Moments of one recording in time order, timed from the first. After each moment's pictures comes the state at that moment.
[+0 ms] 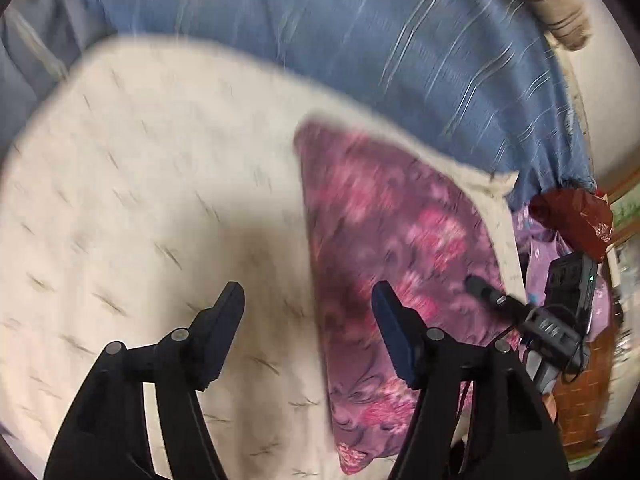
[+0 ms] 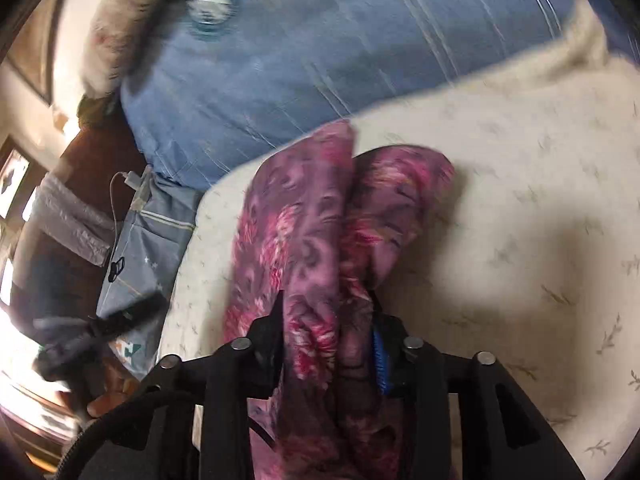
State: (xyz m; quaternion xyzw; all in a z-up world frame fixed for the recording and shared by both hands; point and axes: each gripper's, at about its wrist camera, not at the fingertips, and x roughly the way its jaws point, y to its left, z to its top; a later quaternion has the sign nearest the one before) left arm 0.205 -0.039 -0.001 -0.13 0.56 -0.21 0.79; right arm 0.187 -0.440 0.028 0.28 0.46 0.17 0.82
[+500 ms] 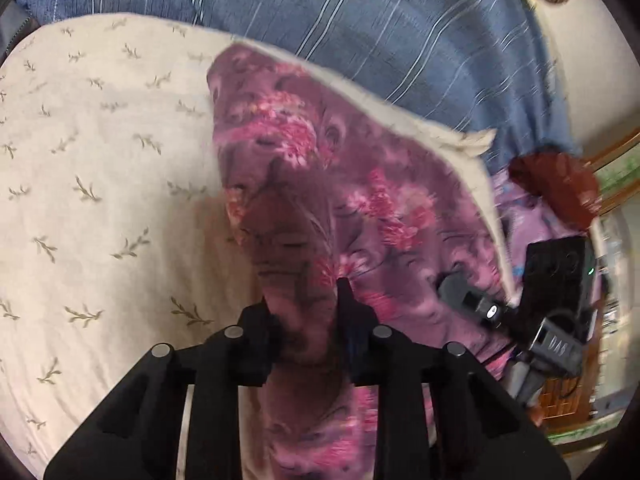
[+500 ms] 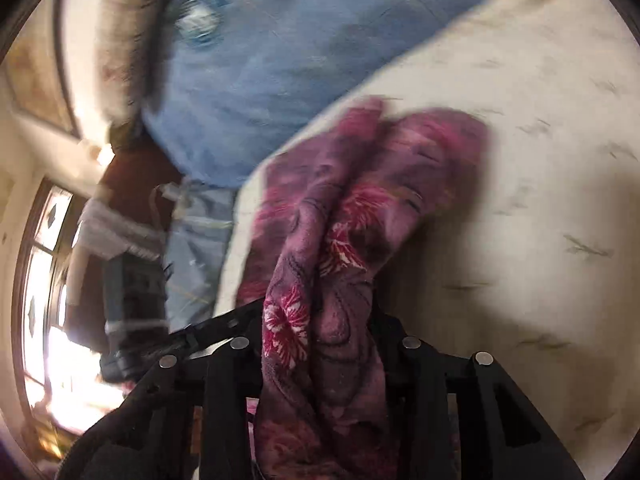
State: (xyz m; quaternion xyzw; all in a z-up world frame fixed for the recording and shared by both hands) left arm 0.204 -0.091 0.002 -0.14 0.56 -0.29 0.76; right arm 0.198 -0.445 0.025 0.36 0.44 0.26 0.78
